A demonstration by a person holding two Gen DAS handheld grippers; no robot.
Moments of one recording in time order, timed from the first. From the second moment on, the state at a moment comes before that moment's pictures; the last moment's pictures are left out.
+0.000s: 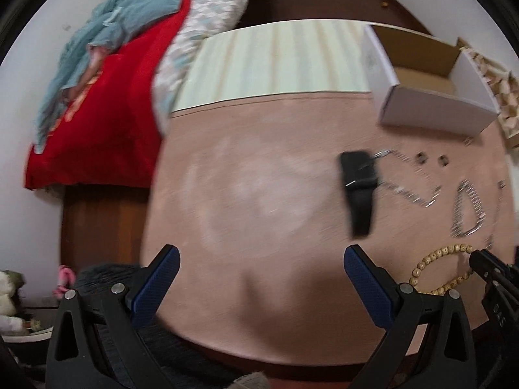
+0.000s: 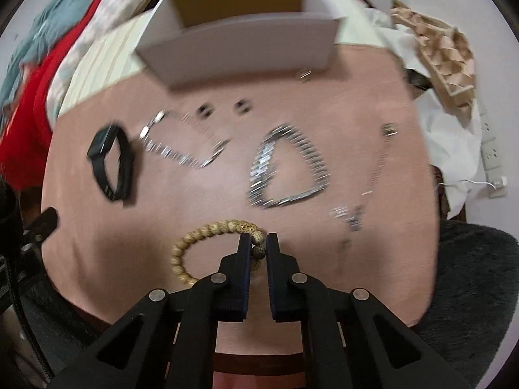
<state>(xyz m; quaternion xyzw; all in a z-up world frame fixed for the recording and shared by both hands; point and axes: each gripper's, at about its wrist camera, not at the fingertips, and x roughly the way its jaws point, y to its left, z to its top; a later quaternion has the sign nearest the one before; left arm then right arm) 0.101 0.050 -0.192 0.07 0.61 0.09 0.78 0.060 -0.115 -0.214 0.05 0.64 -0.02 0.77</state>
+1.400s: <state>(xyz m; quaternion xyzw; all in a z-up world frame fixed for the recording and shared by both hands) 0.156 -0.012 -0.108 0.03 0.51 -0.03 0.86 0.129 -0.168 -0.090 0.11 0.54 0.04 0.83</state>
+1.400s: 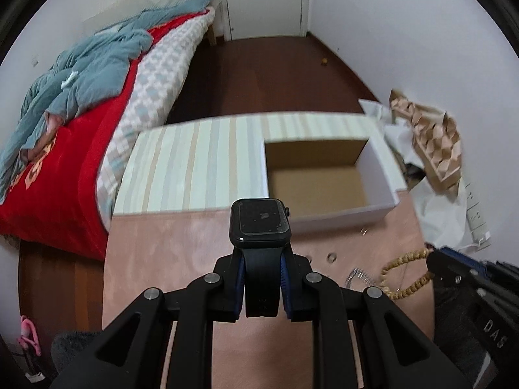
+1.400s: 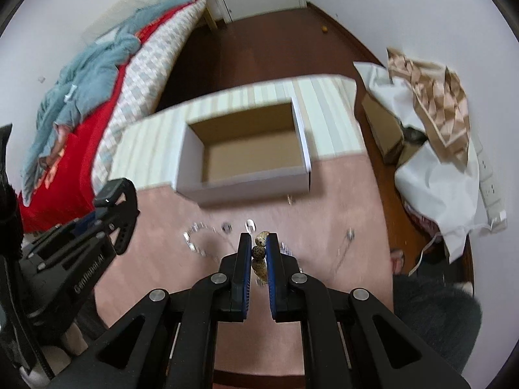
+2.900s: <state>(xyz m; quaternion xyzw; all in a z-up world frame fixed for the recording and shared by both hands) 0.258 -0.010 -0.146 0.04 0.52 0.02 0.85 0.256 -0.175 -0.156 -0.01 0.58 -0.02 0.82</state>
